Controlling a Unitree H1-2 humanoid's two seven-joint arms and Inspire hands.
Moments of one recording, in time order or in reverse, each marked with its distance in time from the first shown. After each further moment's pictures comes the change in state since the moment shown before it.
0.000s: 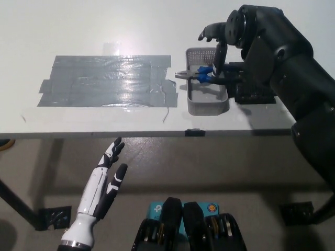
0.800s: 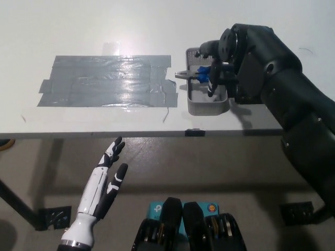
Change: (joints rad) left_arm -0.001 0.003 -0.004 -0.006 -0.003 0.001 0.000; right_arm 0.039 0.040 0.005 0.060 -0.005 -0.003 -0.028
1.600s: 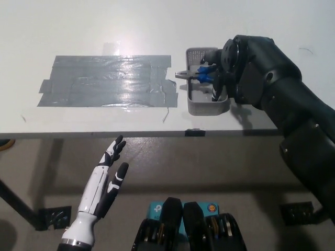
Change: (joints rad) left_arm -0.005 0.001 -0.003 -0.002 -0.001 -0.001 0.000; right_arm 0.026 0.008 0.019 0.022 -0.011 0.000 -0.051
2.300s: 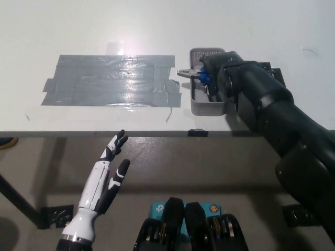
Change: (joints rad) left_arm -0.020 0.004 -0.002 -0.001 0.002 -0.025 0.000; right_arm 0.087 0.015 0.132 0.005 -0.099 -0.076 -0.307
